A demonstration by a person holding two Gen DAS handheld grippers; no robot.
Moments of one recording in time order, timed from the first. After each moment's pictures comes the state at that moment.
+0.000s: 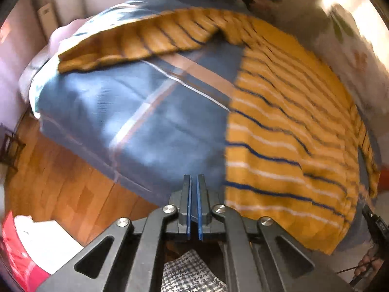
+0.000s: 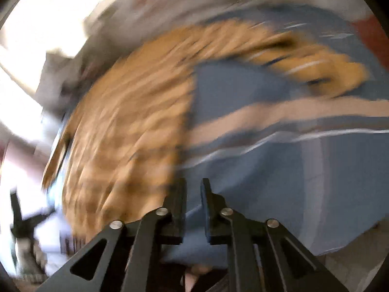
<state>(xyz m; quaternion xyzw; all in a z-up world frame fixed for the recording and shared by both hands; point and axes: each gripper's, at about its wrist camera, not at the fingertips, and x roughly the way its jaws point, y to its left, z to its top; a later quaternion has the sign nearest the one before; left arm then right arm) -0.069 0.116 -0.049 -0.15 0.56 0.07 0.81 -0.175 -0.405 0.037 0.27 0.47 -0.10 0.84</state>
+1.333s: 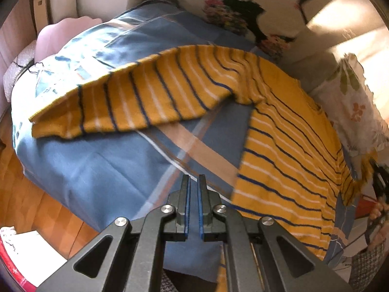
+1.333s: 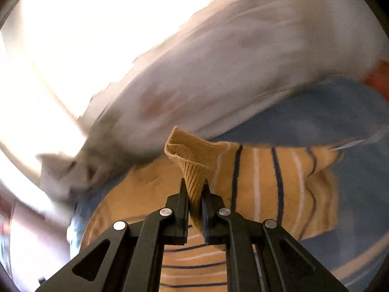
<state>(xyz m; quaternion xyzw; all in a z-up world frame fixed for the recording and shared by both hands) 0.027 0.190 -0.033 -0.21 0.54 0.02 0.82 0.090 -0.296 0.111 0.26 0.40 -0.02 0.88</state>
